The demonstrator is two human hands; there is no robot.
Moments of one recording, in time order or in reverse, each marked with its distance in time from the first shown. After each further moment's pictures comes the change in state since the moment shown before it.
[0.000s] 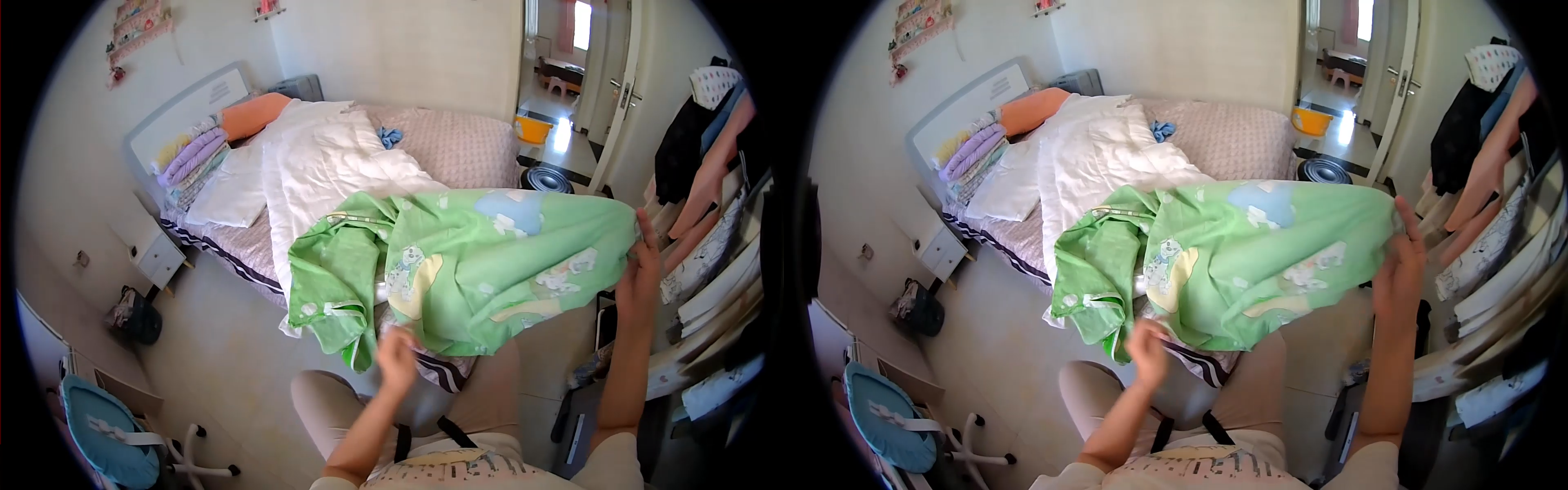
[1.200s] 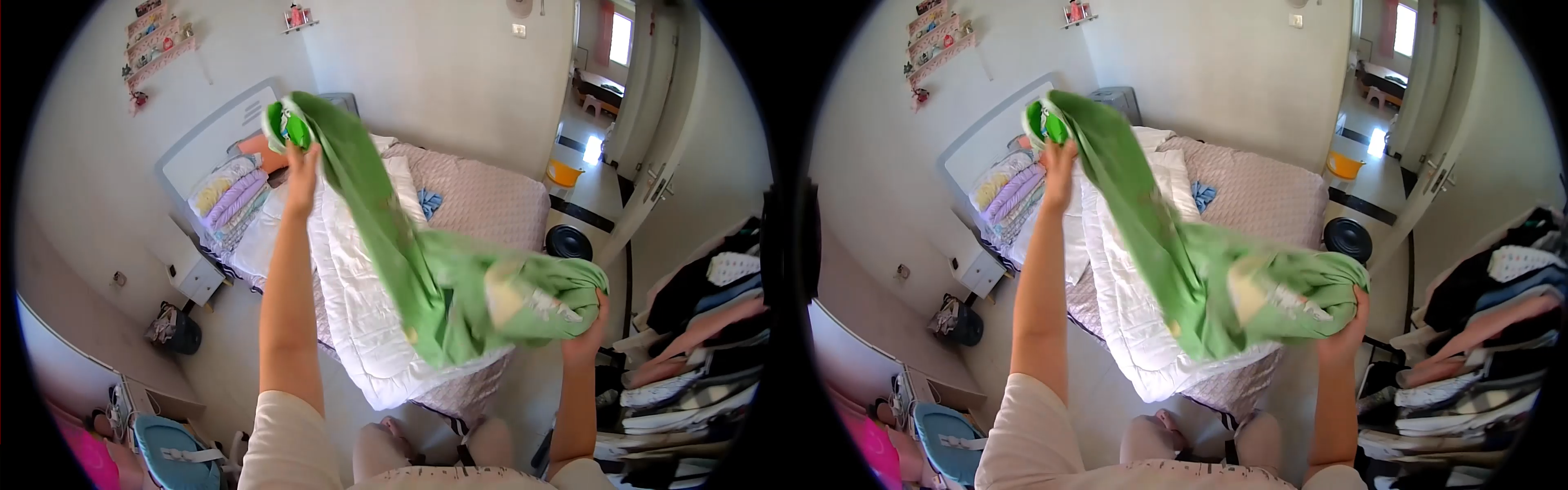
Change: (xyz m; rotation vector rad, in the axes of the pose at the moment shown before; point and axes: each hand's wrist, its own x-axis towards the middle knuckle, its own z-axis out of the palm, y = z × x) left_hand 0.669 0.143 -0.094 -0.022 0.083 0.262; right_hand 0.185 -0.015 0.224 0.395 0.000 0.484
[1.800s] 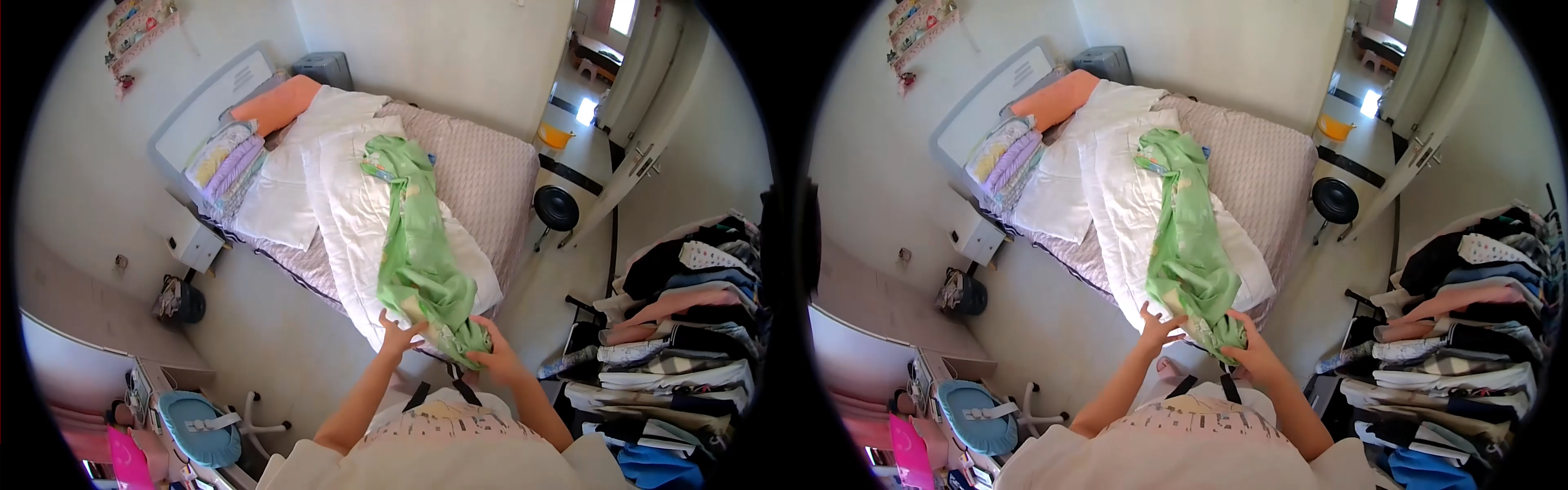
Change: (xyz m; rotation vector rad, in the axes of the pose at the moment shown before) left_hand -0.360 0.158 0.016 -0.080 -0.090 -1.580; right_hand -0.122 0.054 0.042 -0.702 -0.057 0.680
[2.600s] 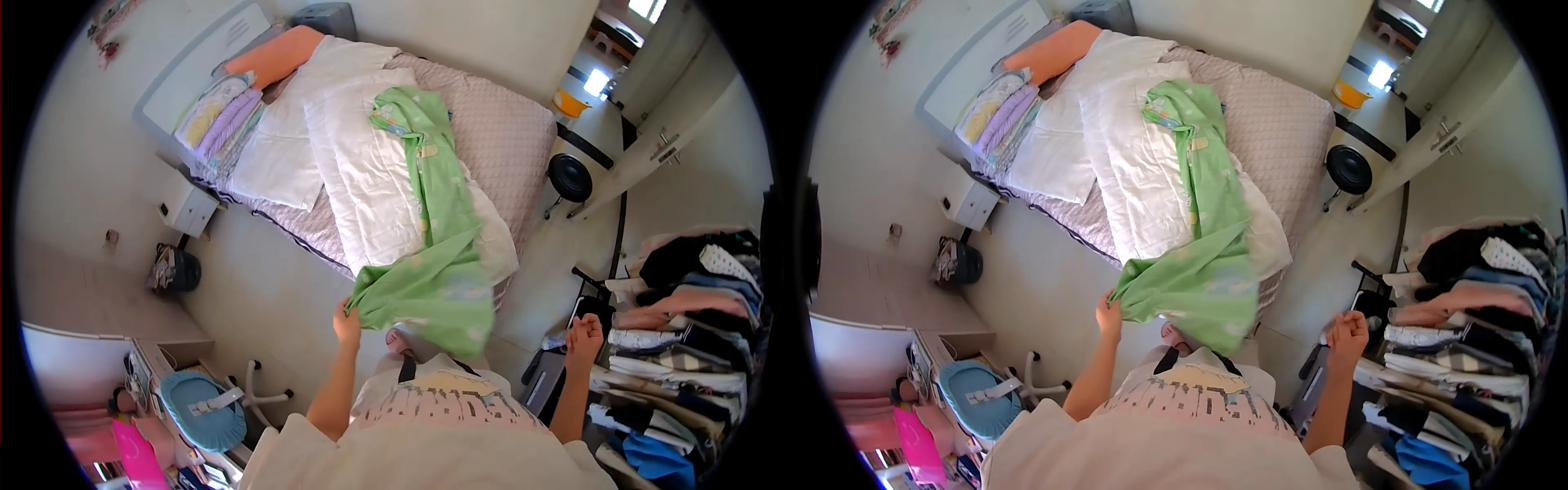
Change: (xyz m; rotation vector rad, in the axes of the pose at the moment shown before) left_hand 0.072 -0.072 -0.185 0.540 0.658 0.430; right_hand -0.023 0.030 -0.081 0.130 0.732 -0.559
